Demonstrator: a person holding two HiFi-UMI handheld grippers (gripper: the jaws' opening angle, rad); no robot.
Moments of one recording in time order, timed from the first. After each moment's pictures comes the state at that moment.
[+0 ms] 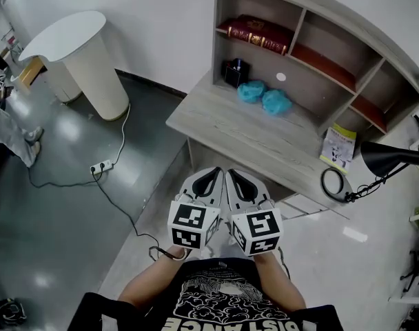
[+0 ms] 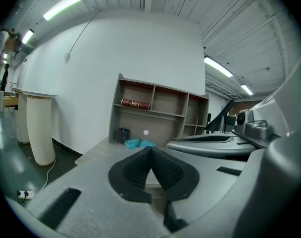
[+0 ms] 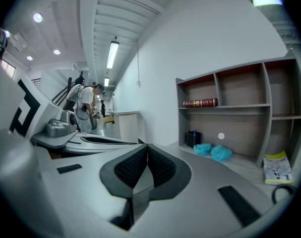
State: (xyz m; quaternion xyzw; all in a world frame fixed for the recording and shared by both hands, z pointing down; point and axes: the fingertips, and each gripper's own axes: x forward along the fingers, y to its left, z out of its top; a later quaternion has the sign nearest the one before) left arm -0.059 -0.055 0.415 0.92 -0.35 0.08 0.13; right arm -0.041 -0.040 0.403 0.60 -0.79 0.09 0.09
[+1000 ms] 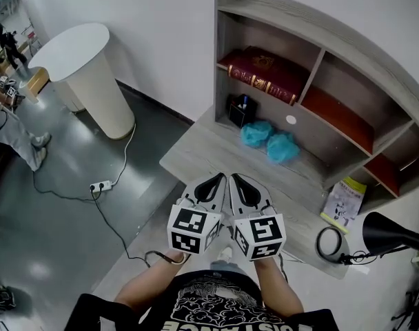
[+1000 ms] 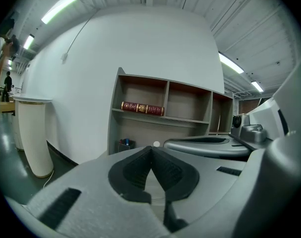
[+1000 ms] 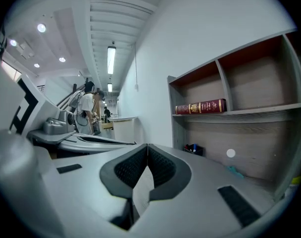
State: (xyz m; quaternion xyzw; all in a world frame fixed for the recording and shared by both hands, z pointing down) left arm 0.036 -0.217 0.395 0.91 -0.39 0.07 0.12; right arm 0.058 -0.207 0.385 0.57 -0.82 0.08 0.06
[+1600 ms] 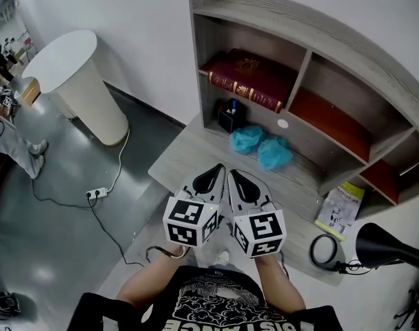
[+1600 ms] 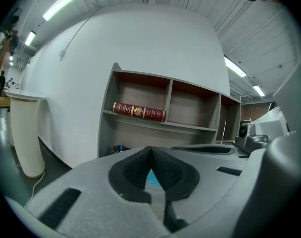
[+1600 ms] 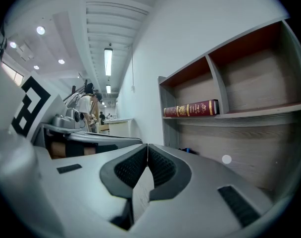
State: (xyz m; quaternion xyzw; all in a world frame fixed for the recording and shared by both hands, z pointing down) left arm 0.091 -0.268 0.381 0.91 -0.39 0.05 0.12; right arm 0.111 -0.247 0.379 0.57 -0.82 0.08 0.05
